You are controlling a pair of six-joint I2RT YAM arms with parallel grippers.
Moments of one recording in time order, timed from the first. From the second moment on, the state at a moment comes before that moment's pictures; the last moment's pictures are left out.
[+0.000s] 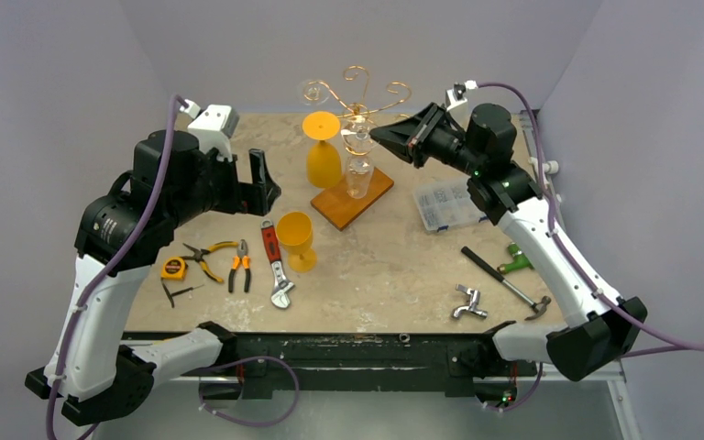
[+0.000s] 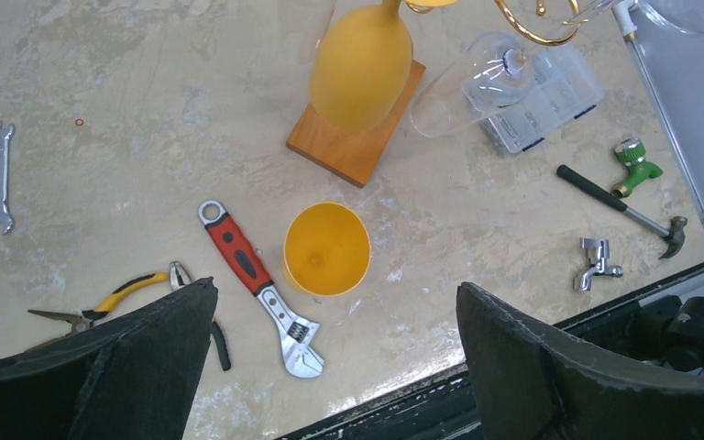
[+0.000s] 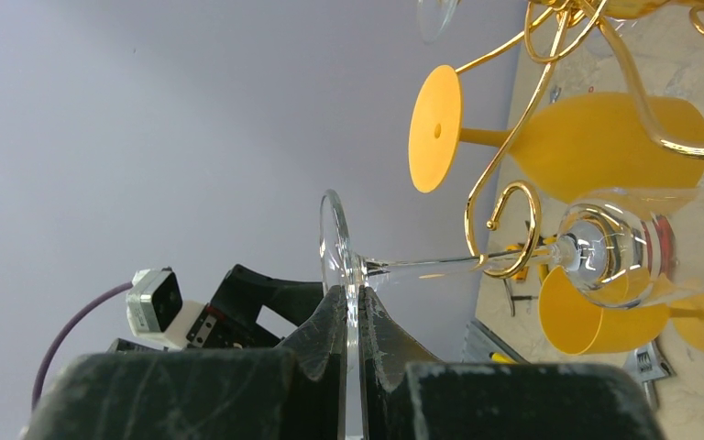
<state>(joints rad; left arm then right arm) -0.50 1.09 1.76 -1.18 -0.06 -0.28 0.43 1.28 1.36 -0.13 -0.46 1.34</state>
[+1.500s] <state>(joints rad) -0.50 1.05 1.75 -1.17 -0.09 -0.36 0.47 1.44 1.46 -0.11 -0.49 1.31</state>
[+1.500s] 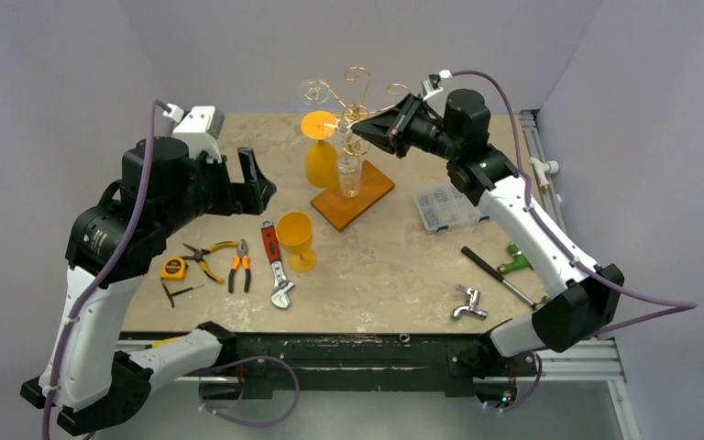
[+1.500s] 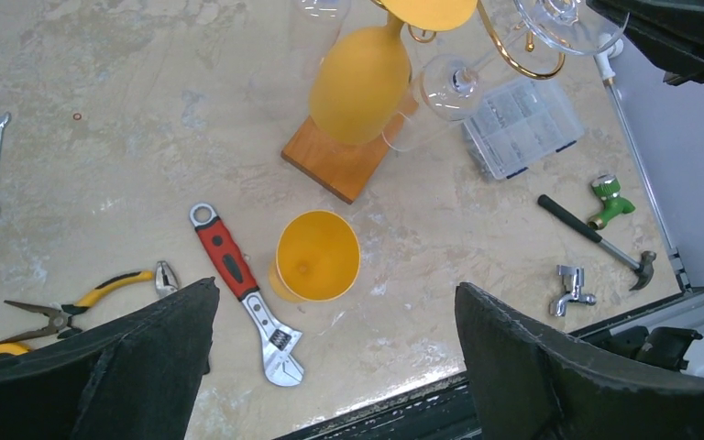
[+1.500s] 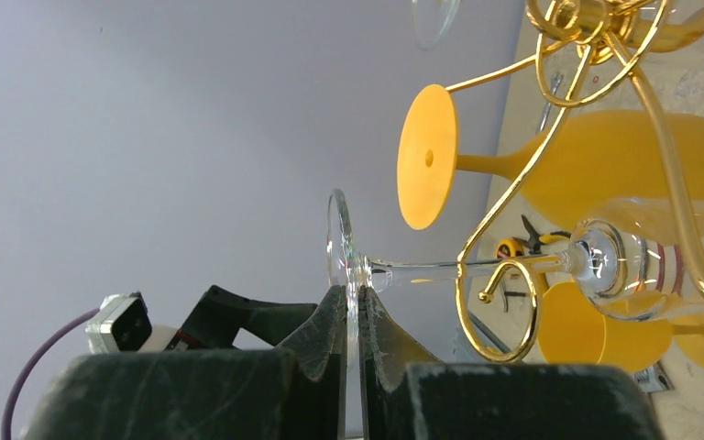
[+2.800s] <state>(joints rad) -0.50 1.06 1.73 -1.12 0.03 -0.47 0.36 1.38 1.50 -0.26 -0.49 1.20</state>
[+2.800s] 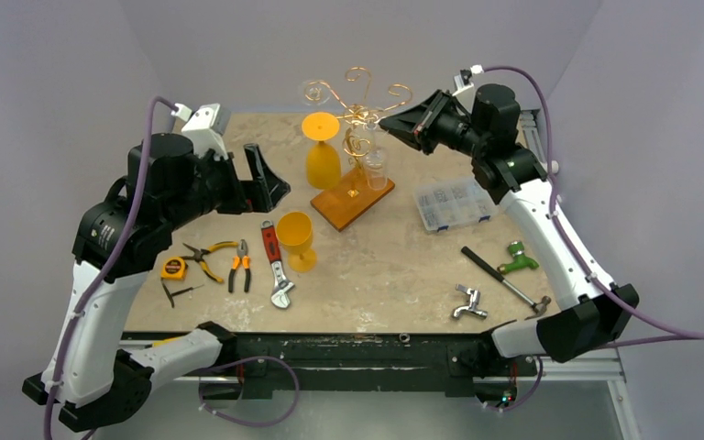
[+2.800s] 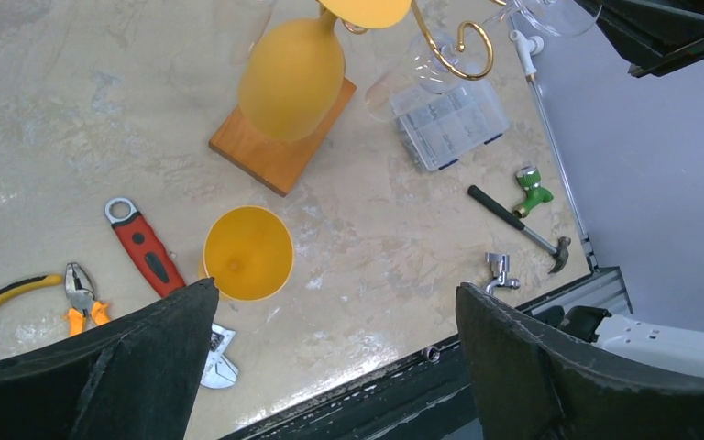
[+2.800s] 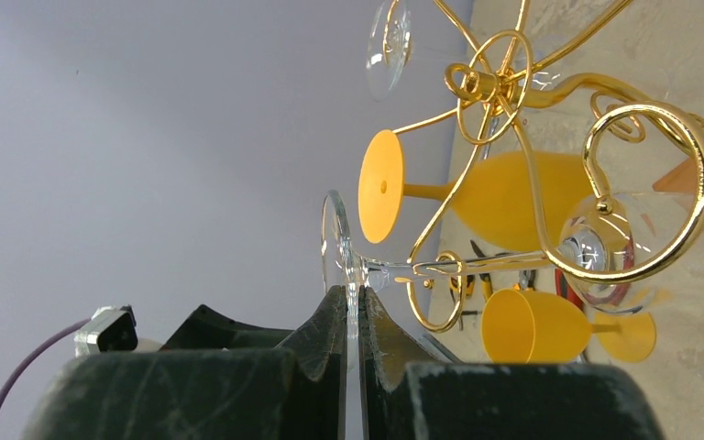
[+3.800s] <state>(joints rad) -0.50 1.06 1.69 -1.09 0.08 -0.47 0.35 1.37 1.65 -0.45 -0.52 1.11</state>
